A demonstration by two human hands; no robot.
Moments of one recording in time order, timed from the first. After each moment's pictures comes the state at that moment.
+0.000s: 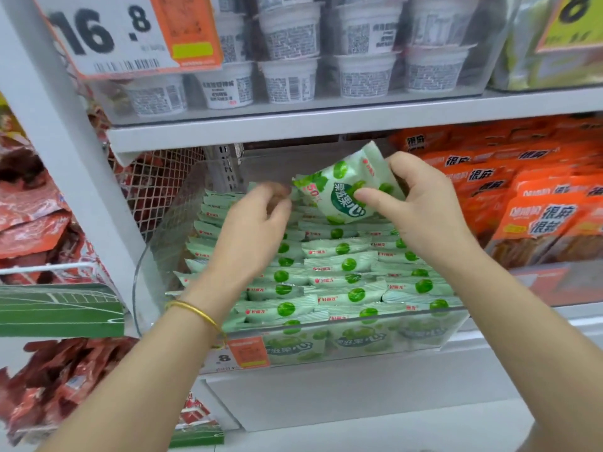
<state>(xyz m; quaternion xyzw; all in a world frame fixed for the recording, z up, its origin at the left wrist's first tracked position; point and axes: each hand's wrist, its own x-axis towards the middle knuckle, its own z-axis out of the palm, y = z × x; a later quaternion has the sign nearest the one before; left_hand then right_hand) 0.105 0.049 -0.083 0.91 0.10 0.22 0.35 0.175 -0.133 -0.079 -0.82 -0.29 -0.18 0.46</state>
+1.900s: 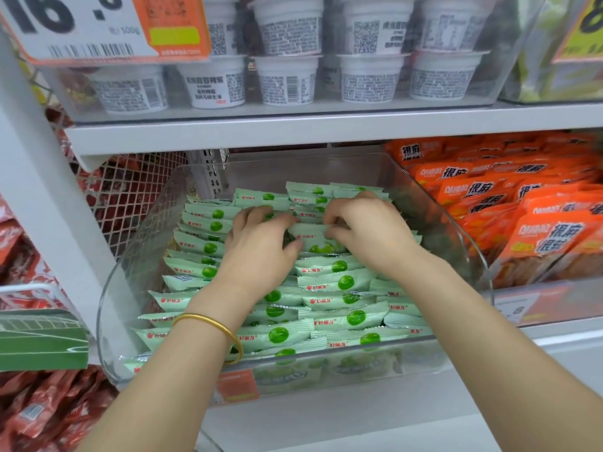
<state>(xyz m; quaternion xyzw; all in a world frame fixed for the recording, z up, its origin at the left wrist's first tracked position) 0.137 0.056 -0.112 0.97 0.10 0.11 0.18 0.203 -0.091 -0.097 -0.93 -0.32 -0.11 0.16</state>
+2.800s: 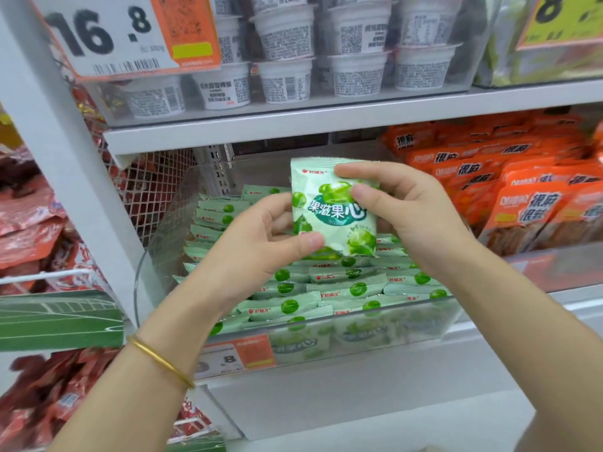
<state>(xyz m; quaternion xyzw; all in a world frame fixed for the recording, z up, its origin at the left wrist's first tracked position) 0.070 0.048 -0.075 0.77 -0.07 0.04 0.64 0.148 -0.126 -0.079 -0.66 -0.30 0.01 0.69</state>
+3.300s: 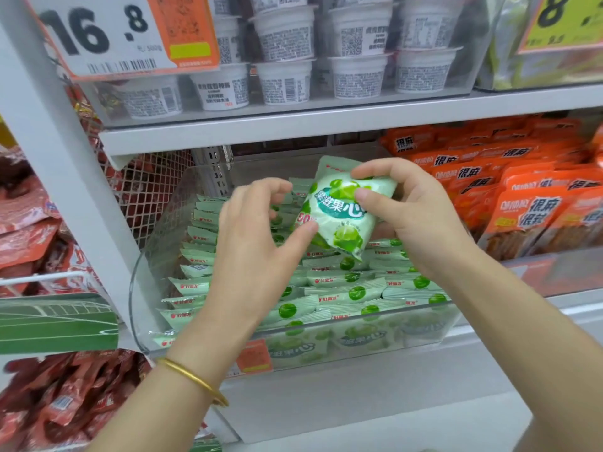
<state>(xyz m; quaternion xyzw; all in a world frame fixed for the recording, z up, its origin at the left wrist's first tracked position) 0.072 0.035 -0.086 0.88 0.02 0.31 0.36 0.148 -0.127 -0.075 -0.67 -0.24 0.01 0.70</state>
